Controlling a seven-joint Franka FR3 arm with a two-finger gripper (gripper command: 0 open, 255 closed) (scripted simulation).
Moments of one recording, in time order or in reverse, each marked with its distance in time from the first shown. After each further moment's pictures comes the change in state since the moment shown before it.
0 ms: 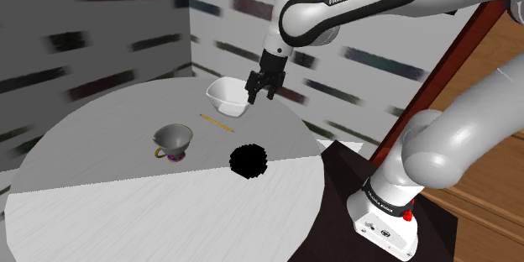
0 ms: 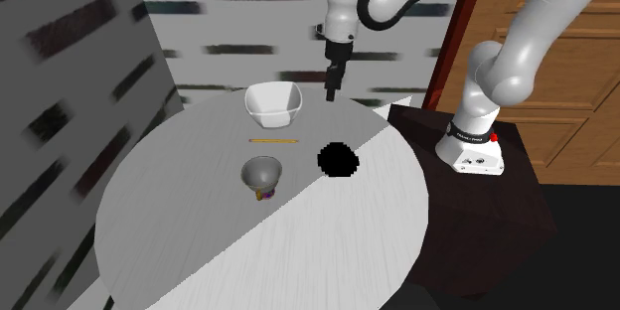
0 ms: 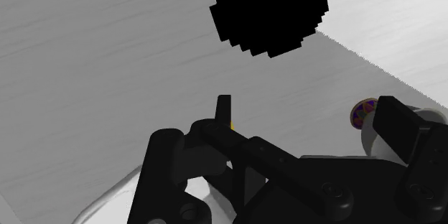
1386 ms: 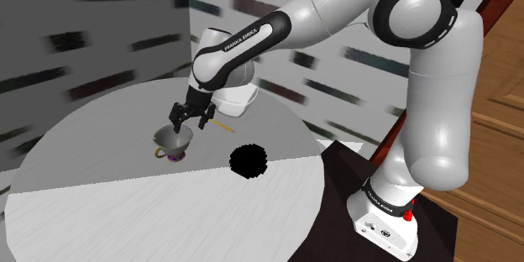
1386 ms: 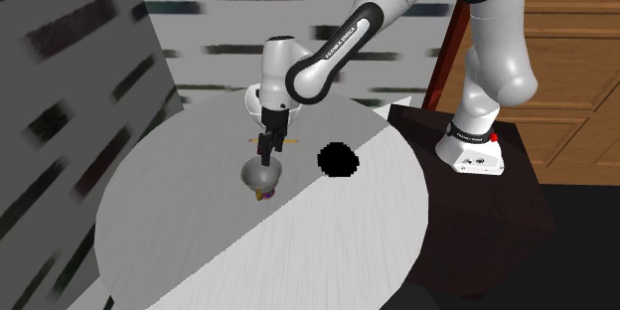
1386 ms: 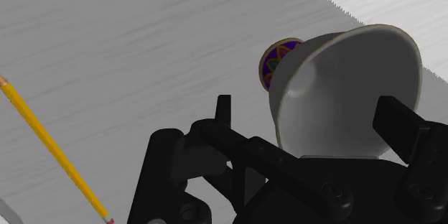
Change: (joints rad) arm 0.127 0.704 0.103 0.485 0.110 0.309 0.087
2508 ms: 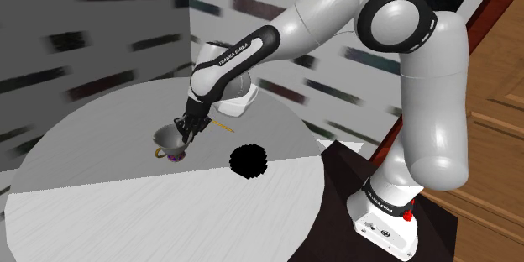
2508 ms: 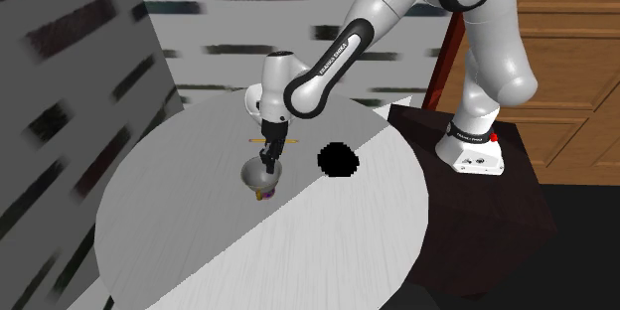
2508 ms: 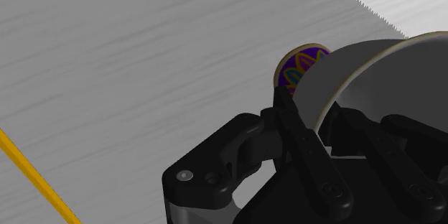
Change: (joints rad) arm 0.000 0.084 0.006 0.013 0.012 0.072 -0.026
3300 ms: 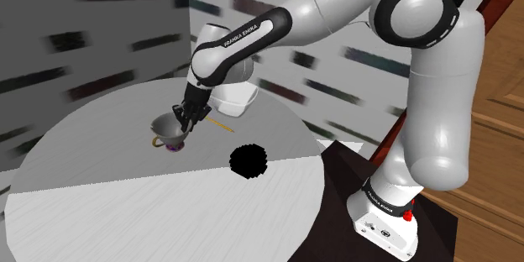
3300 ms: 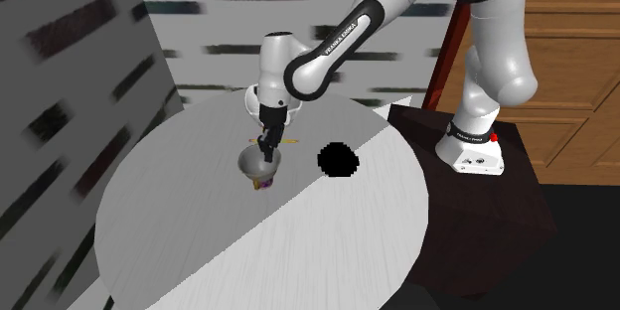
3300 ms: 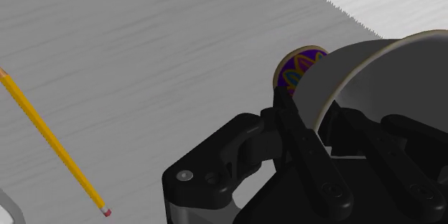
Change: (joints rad) arm 0.002 -0.091 -0.008 0.006 -0.017 -0.096 0.037
